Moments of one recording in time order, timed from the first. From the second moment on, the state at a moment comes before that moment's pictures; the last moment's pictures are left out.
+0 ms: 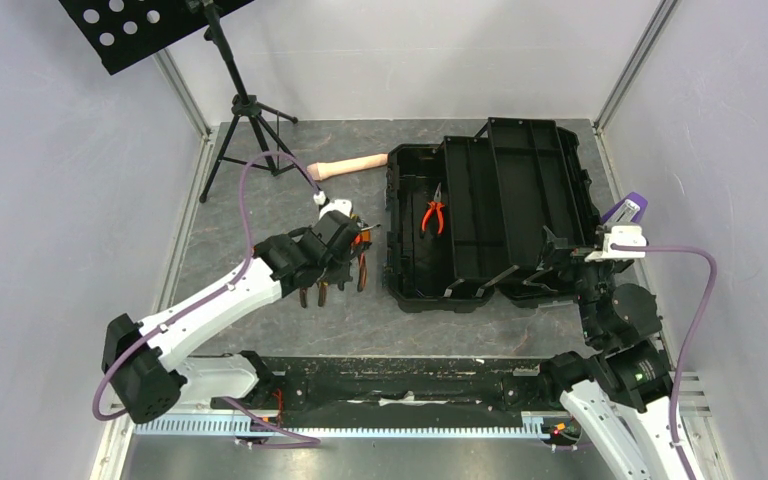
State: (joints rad) left arm -0.79 1.20 0.96 -0.78 -0.31 -0.59; right arm 0.36 0.28 0.64 -0.29 0.37 -0.05
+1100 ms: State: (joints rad) left arm -0.99 1.93 1.65 -0.82 -0.32 -0.53; right arm 0.36 0.21 0.62 -0.29 0.43 -0.05
